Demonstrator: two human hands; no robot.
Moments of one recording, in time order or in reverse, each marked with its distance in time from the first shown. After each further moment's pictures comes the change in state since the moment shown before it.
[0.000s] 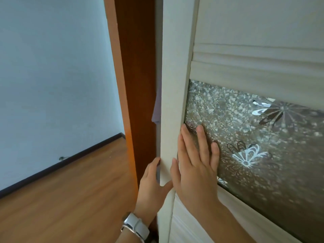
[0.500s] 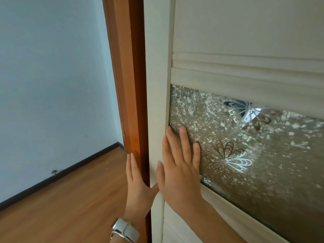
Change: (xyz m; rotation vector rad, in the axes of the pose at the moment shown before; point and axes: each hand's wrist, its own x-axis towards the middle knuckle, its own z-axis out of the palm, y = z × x) left_hand 0.059 -0.026 -0.043 -0.094 0.085 -0.051; right_hand 0.043 -0.049 0.058 0.052 0.011 -0.007
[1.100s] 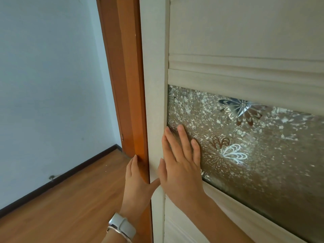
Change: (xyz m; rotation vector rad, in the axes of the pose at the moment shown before) left_hand 0.024 -0.011 -0.018 0.189 -0.092 -0.068; right_hand 0.009 -0.008 0.004 0.025 0.034 -0.029
